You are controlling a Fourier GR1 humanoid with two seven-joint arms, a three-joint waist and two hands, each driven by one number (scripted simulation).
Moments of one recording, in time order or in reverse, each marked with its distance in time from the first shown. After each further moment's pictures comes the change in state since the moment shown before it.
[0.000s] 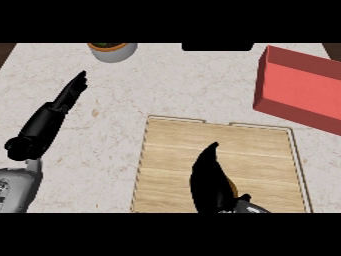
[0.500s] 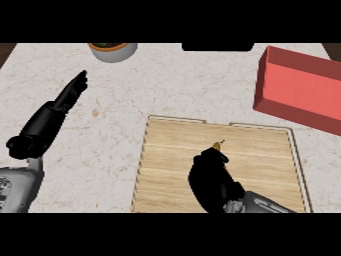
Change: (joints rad) left arm -0.007 -0.017 0.018 0.015 -0.017 -0.016 -0.010; right arm -0.030 -0.053 -0.003 0.030 0.044 -0.237 -0.213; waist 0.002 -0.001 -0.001
